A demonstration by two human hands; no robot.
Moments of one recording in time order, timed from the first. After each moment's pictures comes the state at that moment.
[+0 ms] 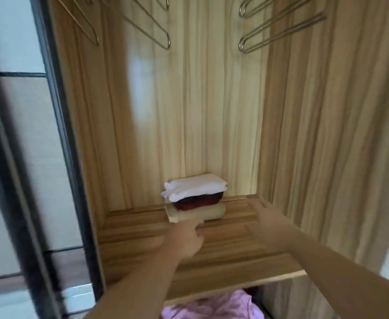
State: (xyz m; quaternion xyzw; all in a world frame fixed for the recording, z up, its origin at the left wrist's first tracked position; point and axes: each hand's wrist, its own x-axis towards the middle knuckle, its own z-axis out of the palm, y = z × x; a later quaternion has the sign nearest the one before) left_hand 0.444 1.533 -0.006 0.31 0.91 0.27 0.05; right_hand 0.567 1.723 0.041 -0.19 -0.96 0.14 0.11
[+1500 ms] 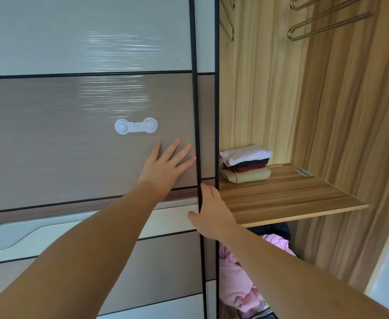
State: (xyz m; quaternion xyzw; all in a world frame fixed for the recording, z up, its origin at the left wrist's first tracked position) left_hand 0.483 1.167 0.095 0.35 0.84 -0.26 -0.32; right_hand 0.593 1.286 0.028 -0.11 -0.94 0.30 0.15
